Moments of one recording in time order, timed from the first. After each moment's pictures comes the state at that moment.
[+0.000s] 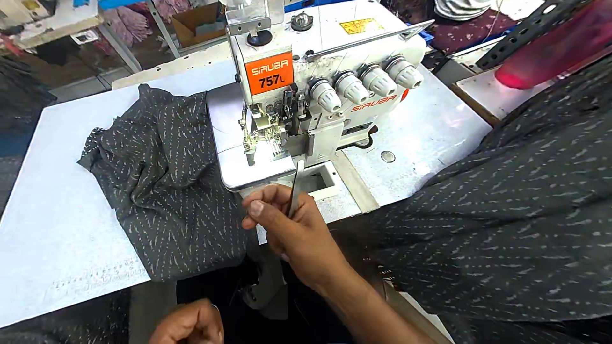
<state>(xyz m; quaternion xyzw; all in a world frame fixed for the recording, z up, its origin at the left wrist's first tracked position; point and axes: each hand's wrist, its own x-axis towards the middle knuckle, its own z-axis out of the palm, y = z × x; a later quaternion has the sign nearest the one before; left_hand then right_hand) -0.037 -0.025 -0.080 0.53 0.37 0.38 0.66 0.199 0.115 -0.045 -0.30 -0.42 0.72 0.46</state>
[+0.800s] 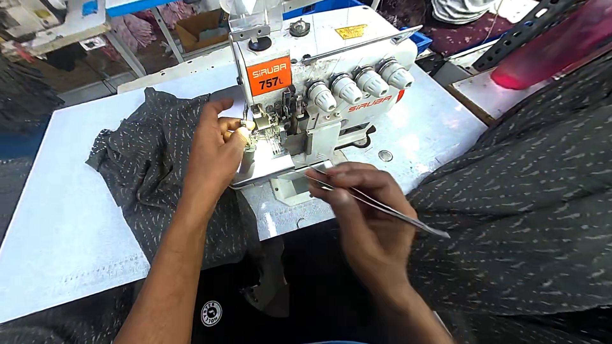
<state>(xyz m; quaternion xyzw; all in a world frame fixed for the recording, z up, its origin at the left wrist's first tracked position) 0.040 0.200 -0.004 0.59 0.59 0.45 0.33 0.255 0.117 -0.043 -0.29 -0.59 0.37 0.66</state>
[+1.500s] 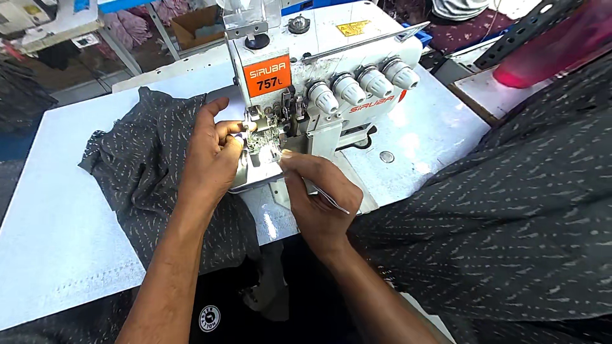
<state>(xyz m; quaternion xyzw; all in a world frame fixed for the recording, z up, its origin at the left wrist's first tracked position) 0.042 0.194 -0.004 0.58 0.58 0.45 0.36 0.208 0.158 -0.062 -0.36 -0.65 0.11 0.67</state>
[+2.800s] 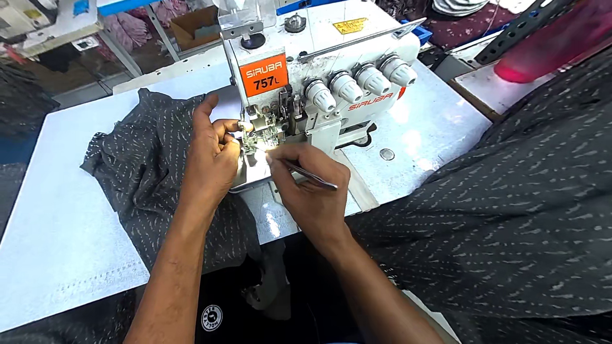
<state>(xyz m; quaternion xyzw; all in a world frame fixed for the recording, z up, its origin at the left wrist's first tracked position) 0.042 0.192 -0.009 0.58 0.59 0.45 0.34 0.204 0.163 -0.044 -0.37 -0.66 0.20 0.63</state>
